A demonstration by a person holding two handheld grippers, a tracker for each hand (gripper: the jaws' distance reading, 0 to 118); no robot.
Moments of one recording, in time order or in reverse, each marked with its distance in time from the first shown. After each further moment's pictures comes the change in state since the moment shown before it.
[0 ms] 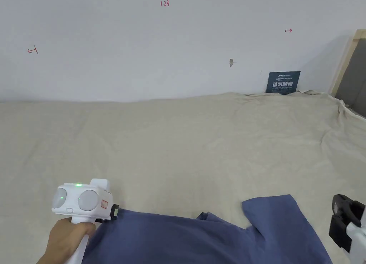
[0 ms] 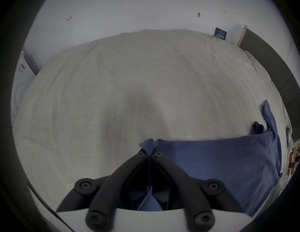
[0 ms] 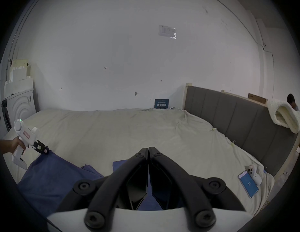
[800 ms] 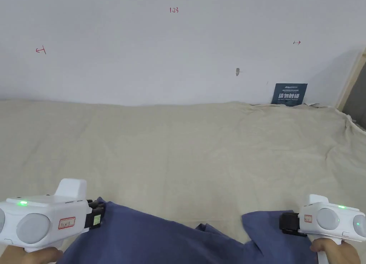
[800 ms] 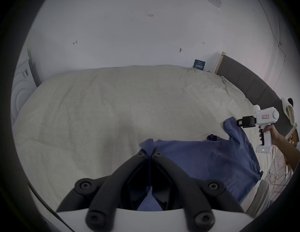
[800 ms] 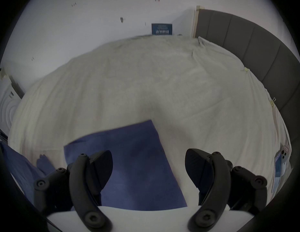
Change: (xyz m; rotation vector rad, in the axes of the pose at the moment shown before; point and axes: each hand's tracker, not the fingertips) left arm -0.001 -0.029 0.118 0.233 -0.130 0.011; right arm 0.023 -0.064 -0.240 -0.656 0.008 -0.093
